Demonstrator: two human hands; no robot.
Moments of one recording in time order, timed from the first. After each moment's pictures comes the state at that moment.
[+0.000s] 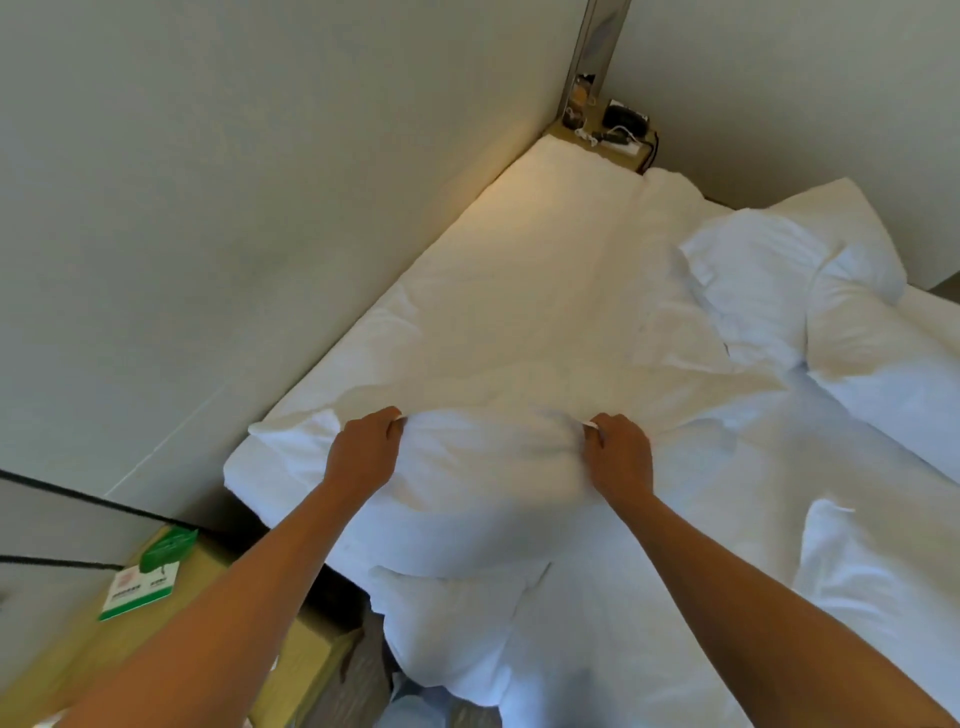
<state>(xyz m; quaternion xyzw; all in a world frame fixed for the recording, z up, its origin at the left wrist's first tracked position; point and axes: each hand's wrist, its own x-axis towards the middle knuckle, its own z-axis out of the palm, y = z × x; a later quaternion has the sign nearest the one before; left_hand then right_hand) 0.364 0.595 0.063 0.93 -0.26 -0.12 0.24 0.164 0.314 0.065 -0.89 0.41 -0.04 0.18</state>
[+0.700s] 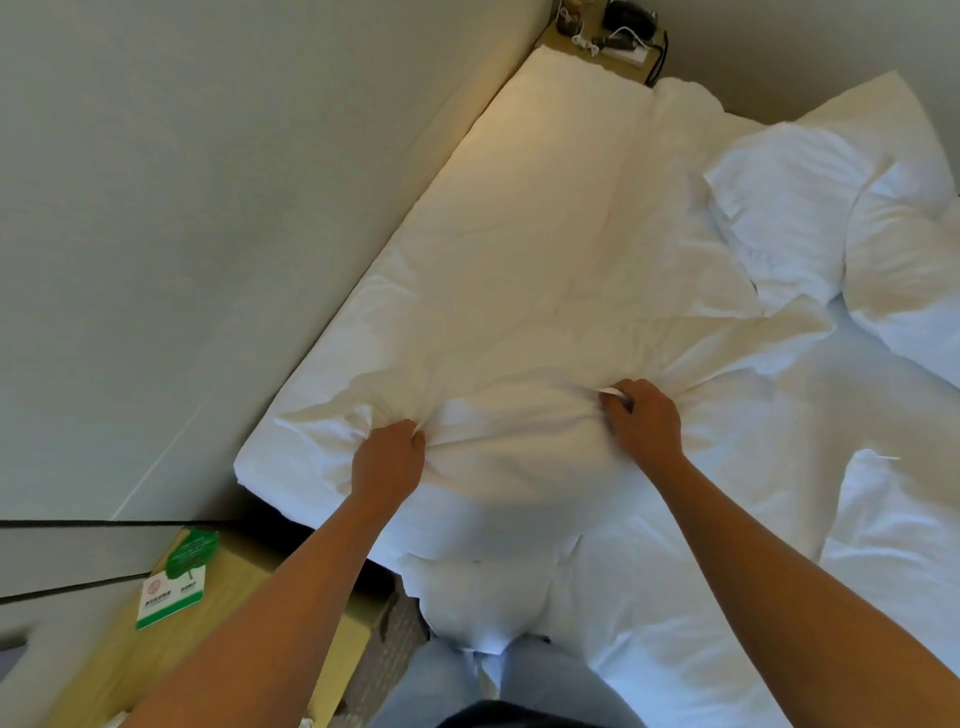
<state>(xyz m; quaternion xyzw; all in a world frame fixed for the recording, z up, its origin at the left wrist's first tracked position) 0.389 0.583 0.013 0.93 -0.24 -0.21 0.17 0.202 0.288 0.020 -0.85 0.46 -0.04 0.25</state>
